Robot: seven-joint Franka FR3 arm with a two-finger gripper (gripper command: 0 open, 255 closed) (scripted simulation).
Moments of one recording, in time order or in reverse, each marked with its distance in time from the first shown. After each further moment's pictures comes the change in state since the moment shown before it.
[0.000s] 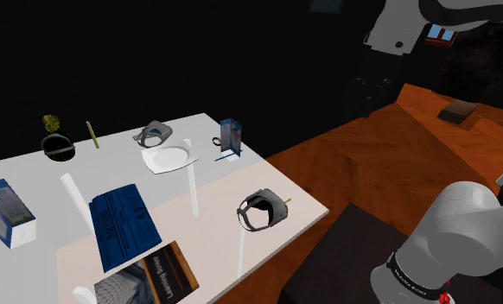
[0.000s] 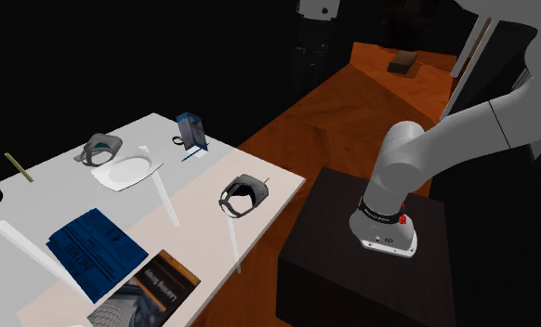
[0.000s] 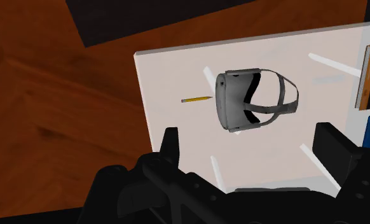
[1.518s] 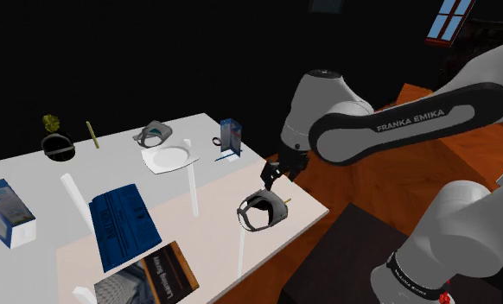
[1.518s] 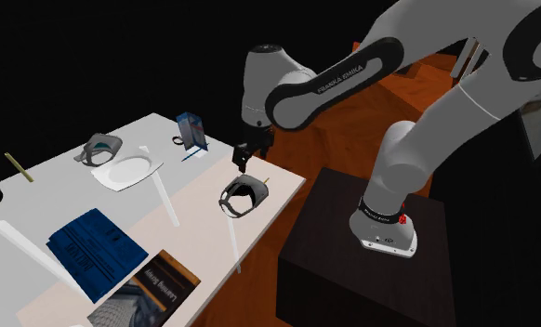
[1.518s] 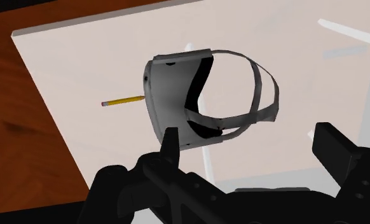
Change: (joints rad) arm 0.054 0.351 0.344 -0.338 0.110 0.795 0.304
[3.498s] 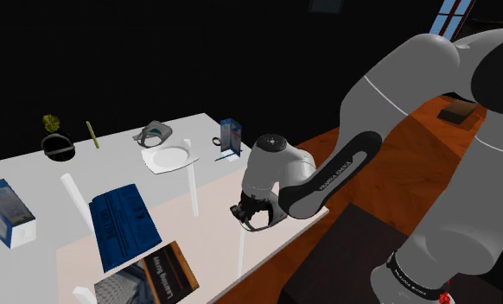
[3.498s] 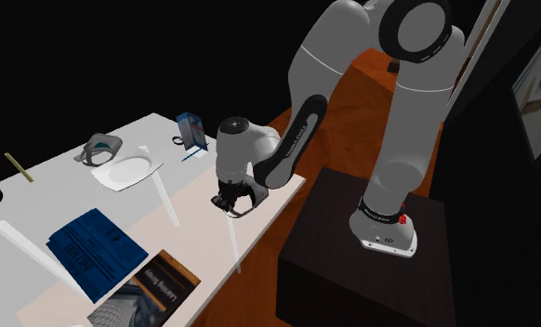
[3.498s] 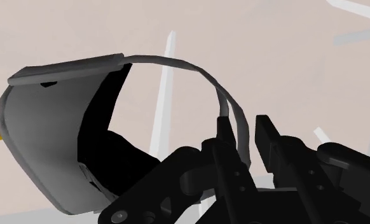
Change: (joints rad) arm -0.083 0.599 0.160 0.115 -0.519 0.474 0.546
